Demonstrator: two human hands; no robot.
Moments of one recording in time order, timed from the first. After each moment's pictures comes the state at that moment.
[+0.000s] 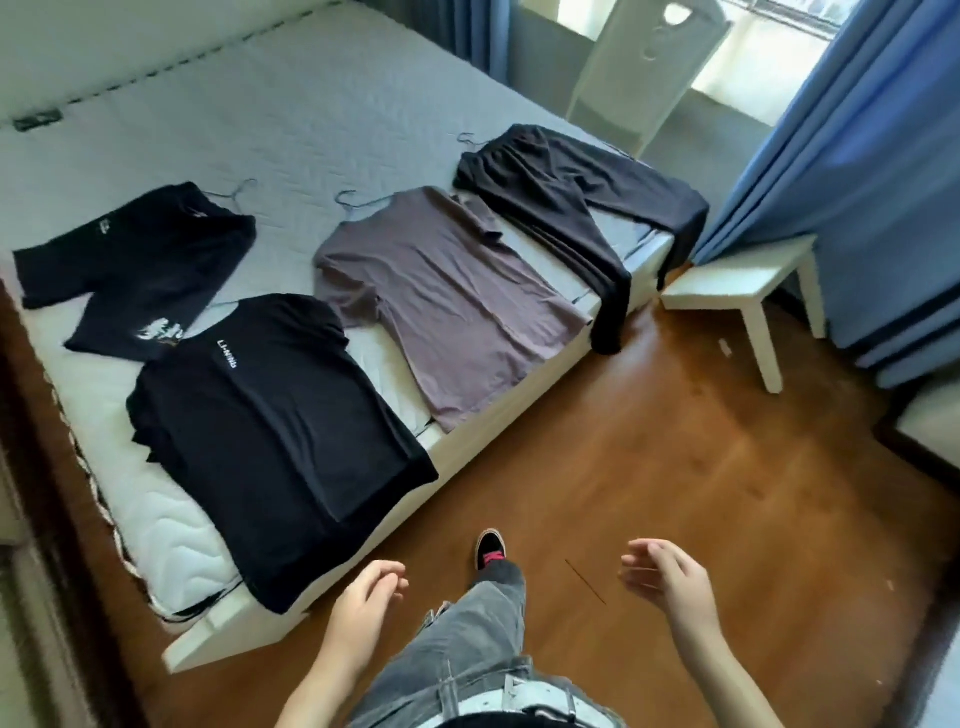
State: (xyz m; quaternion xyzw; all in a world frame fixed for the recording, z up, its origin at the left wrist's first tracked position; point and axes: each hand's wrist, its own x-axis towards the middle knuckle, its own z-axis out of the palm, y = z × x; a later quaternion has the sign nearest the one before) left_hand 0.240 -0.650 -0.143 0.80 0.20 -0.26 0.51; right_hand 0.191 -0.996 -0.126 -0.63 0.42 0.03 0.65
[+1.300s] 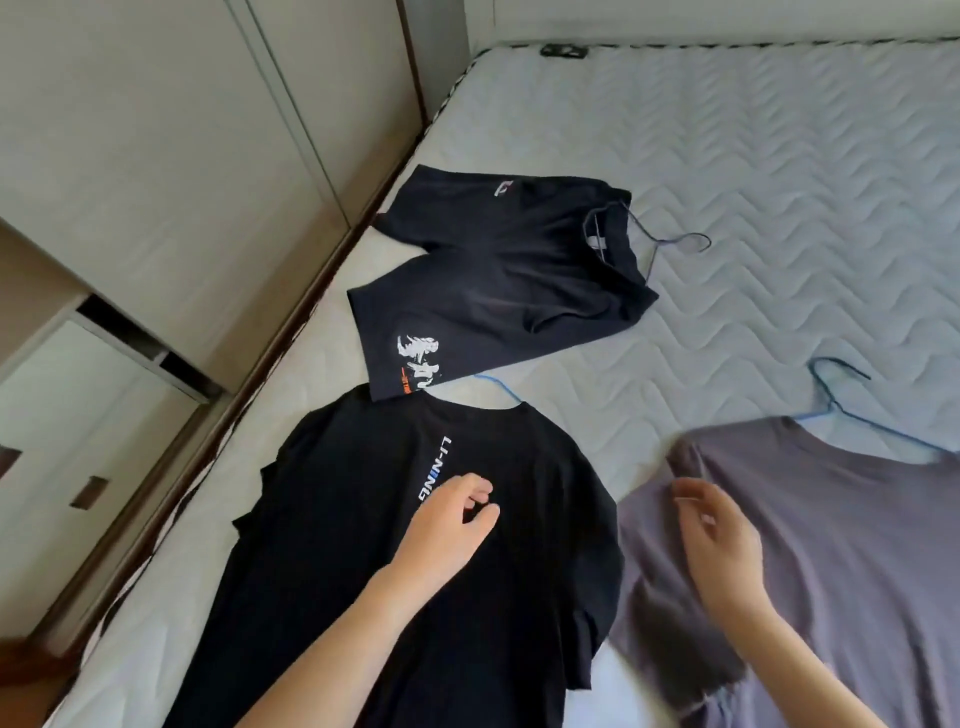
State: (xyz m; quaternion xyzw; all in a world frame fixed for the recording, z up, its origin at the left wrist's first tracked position) left_hand 0.827 -0.406 -0.386 0.81 0.39 -0.03 0.43; right_hand 1.016 -0.621 -0.406 -0.87 -0.14 0.16 0.45
